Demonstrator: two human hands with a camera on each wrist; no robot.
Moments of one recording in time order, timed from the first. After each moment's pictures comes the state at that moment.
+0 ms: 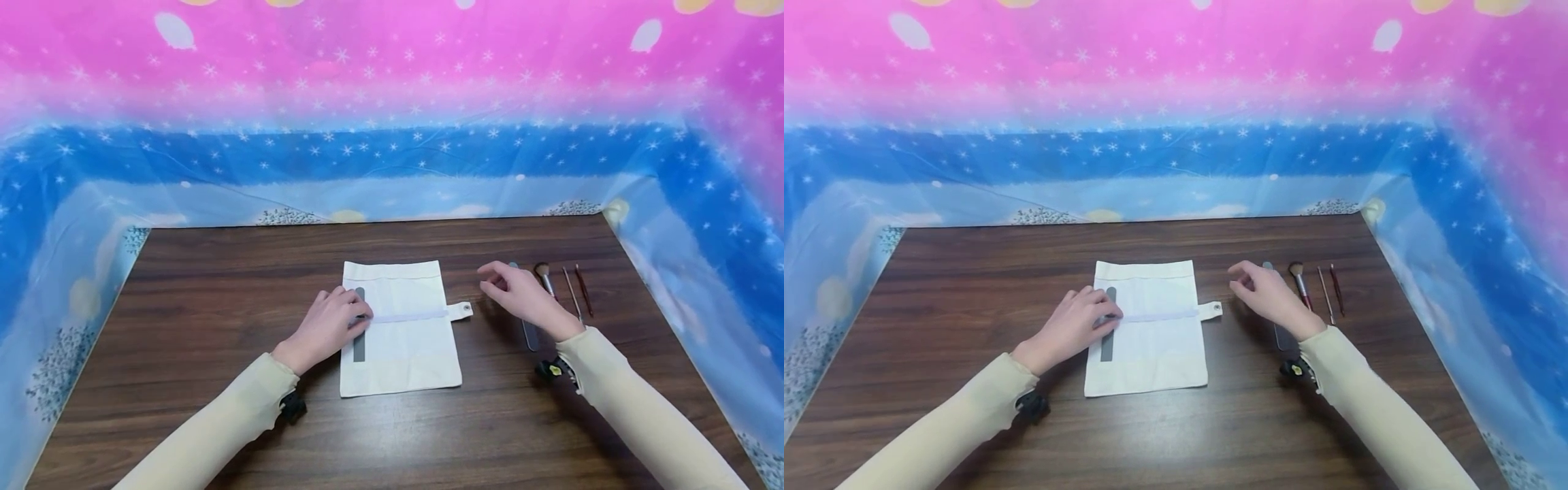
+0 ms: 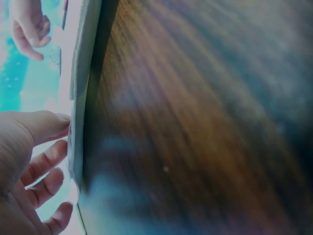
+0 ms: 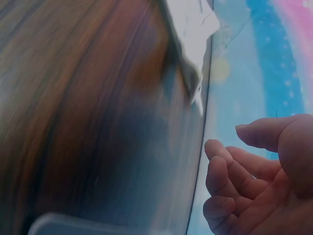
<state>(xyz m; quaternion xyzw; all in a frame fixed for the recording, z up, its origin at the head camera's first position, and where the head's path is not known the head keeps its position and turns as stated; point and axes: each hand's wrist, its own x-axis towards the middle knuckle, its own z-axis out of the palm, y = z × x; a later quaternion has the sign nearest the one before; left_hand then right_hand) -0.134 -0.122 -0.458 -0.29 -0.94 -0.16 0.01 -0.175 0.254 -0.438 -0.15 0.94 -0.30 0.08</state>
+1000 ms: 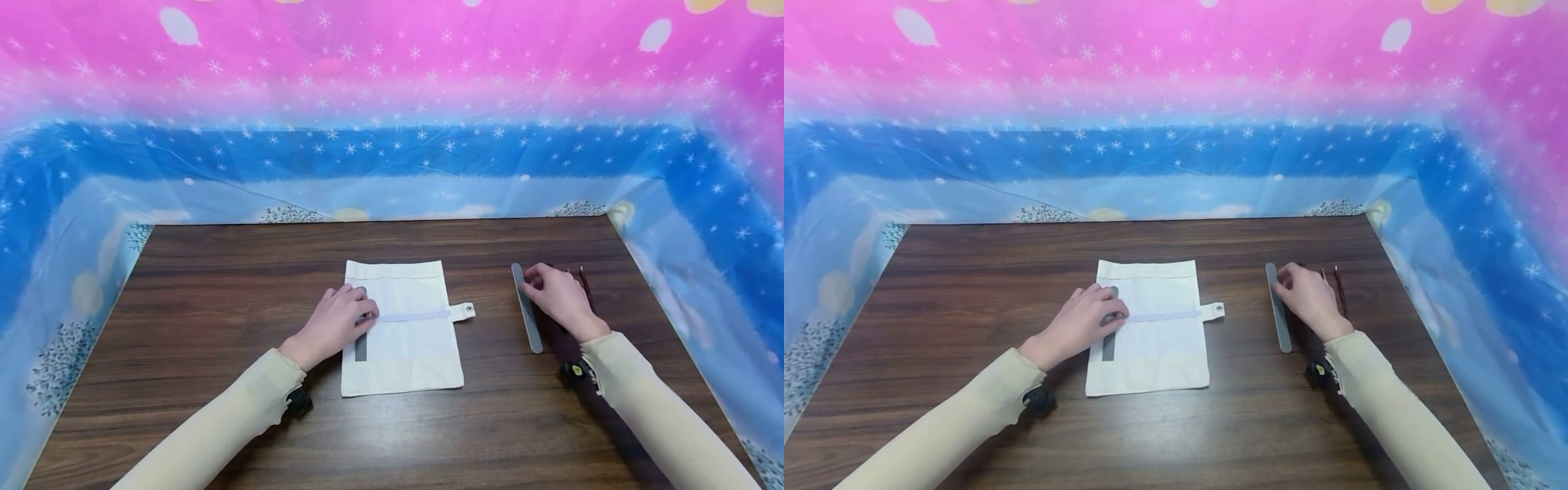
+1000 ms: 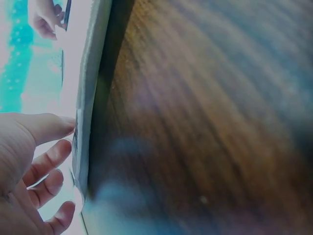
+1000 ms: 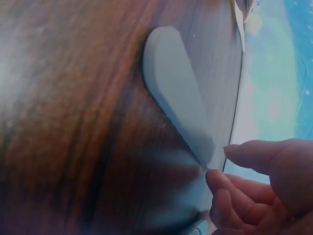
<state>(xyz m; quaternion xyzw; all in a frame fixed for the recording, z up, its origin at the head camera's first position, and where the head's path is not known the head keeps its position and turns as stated) -0.139 -0.116 -0.459 -0.30 -0.94 -0.18 0.01 -0.178 0.308 -0.454 -0.05 0.98 -0.21 0.03</state>
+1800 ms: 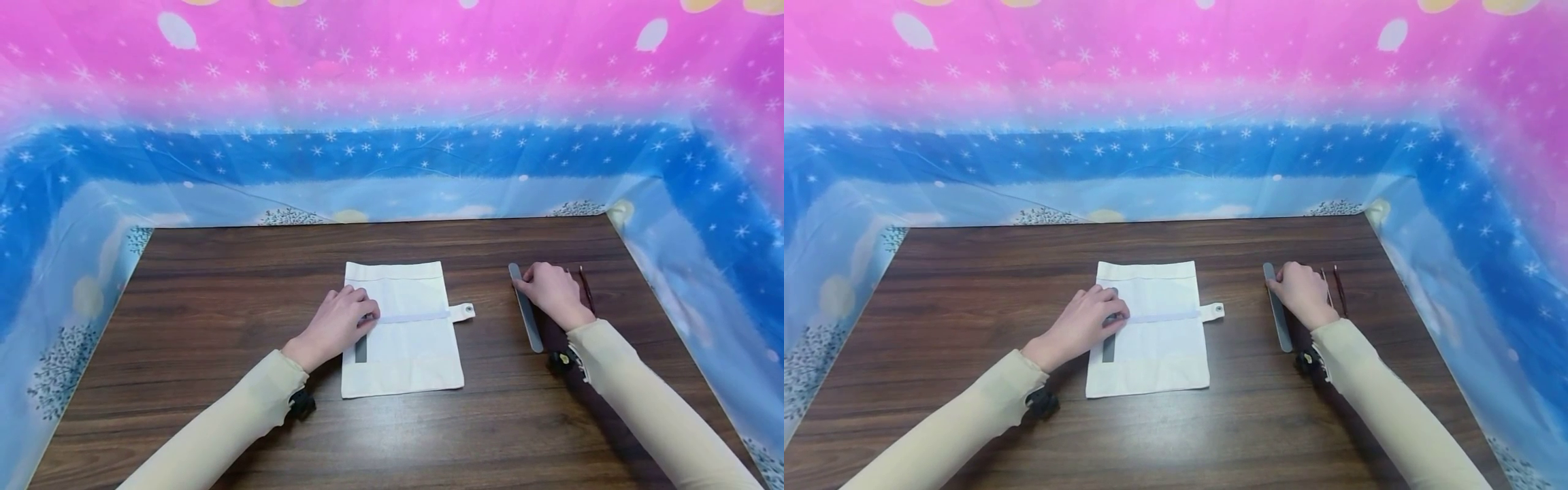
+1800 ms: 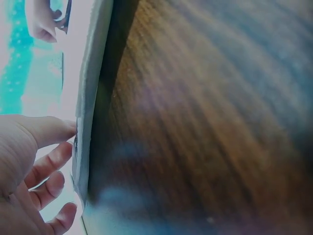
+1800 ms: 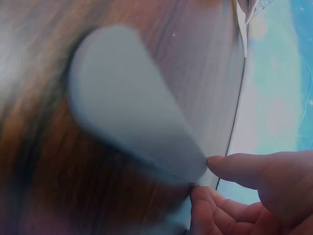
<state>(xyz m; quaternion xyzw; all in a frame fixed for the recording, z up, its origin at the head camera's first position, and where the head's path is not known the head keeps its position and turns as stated) -0.140 -0.113 -0.459 -0.30 -0.94 -0.17 0.01 -0.193 0.292 -0.446 0.02 0.98 -0.15 0.08</state>
